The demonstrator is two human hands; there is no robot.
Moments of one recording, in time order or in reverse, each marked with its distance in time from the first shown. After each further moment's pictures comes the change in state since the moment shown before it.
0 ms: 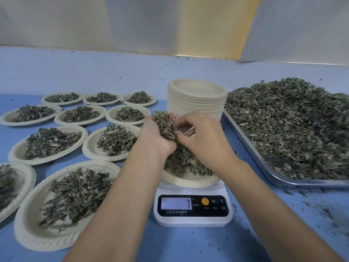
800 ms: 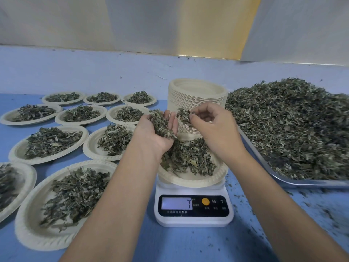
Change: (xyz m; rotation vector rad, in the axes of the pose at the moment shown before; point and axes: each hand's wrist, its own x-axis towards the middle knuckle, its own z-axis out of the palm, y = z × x) left_hand 0.005 0.009 -0.005 -0.005 0.084 0.058; right_hand 0.008 0.016 -0.009 0.412 0.181 0.181
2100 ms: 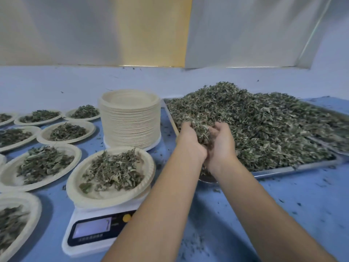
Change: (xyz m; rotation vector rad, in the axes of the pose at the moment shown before) left_hand 0.021 -0.195 0.103 0.260 -0.054 -0.292; right_hand -0.009 0.045 -0.126 0.823 0.547 0.773
